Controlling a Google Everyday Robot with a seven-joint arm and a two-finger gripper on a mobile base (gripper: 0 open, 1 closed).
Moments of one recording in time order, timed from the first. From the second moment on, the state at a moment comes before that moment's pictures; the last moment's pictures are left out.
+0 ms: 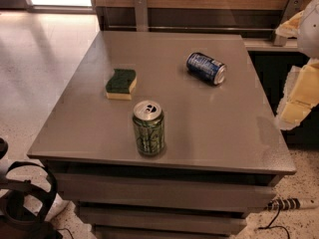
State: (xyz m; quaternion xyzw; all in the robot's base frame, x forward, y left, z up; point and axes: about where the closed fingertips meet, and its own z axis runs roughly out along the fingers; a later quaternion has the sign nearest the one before) arm 0.438 -0.212 0.992 -0.60 0.78 -0.05 0.18
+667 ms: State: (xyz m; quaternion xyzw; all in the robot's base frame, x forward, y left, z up) arm 0.458 -0.219 1.000 -0.59 0.78 -0.04 0.20
